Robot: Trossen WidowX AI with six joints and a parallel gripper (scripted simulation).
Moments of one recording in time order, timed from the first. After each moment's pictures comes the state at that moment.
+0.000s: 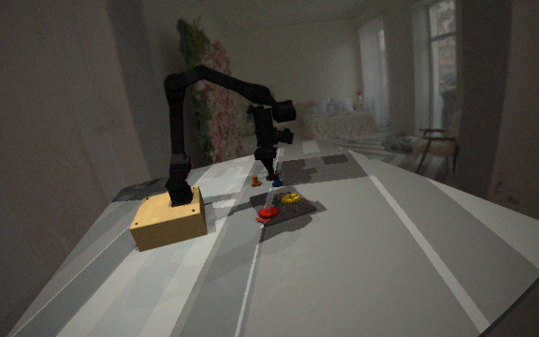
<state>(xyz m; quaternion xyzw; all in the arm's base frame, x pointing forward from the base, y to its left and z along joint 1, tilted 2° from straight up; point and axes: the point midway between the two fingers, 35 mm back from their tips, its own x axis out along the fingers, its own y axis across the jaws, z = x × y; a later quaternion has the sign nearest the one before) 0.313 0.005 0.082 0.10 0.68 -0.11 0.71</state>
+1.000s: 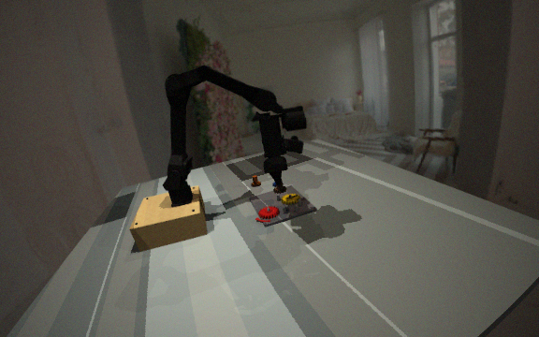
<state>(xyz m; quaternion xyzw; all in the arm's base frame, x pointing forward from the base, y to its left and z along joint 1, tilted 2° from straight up) 0.320 -0.066 0.066 0.07 0.68 -0.09 0.72</state>
